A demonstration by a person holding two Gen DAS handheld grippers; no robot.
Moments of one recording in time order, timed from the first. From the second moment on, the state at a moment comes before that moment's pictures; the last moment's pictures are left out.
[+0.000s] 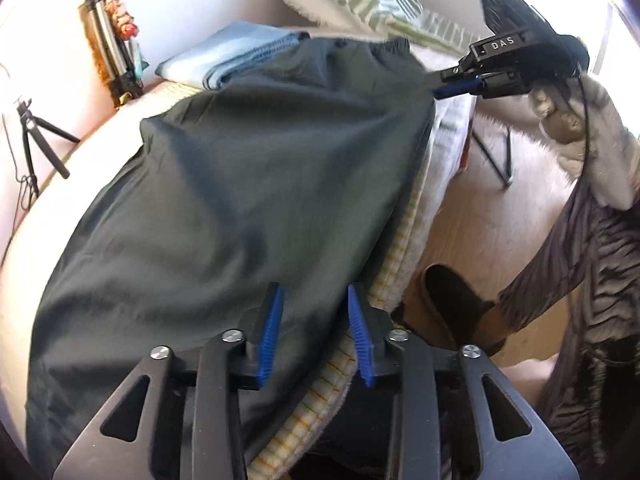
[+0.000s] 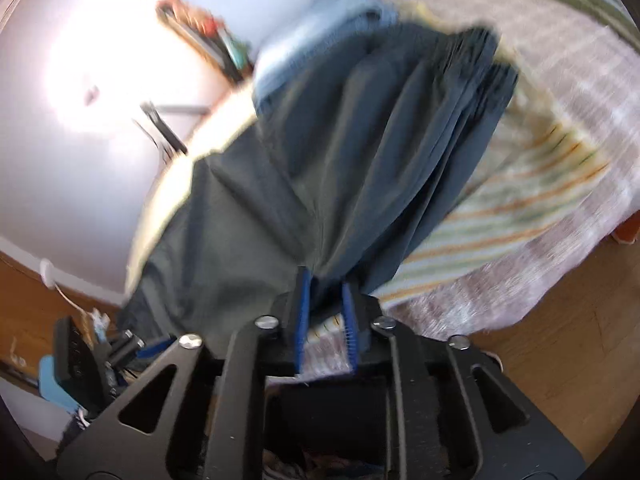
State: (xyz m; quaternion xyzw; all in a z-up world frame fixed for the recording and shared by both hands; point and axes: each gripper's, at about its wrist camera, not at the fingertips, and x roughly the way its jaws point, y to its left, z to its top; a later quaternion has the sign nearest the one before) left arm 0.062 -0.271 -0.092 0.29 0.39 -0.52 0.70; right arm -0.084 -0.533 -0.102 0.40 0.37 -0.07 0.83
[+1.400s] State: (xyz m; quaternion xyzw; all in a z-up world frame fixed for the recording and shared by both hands) left arm 0.175 -0.235 -0.117 0.22 0.44 -0.39 0.78; right arm -0.118 -0.636 -0.083 0.37 0.33 -0.33 0.80
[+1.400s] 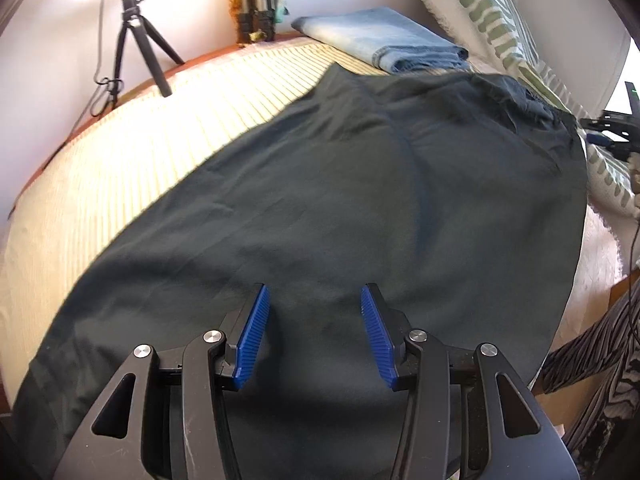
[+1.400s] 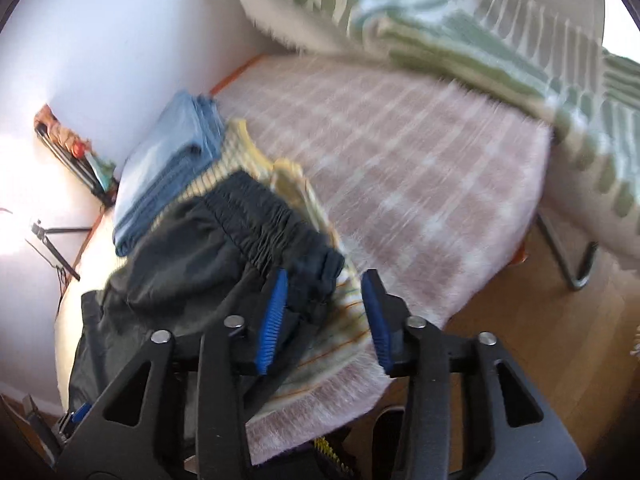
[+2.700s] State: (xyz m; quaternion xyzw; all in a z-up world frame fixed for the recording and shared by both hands) left arm 0.194 -0.301 -0.128 0.21 0.45 -0.40 0.77; right arm 0.033 -0.716 -0.129 0.30 0.43 0.09 0.85
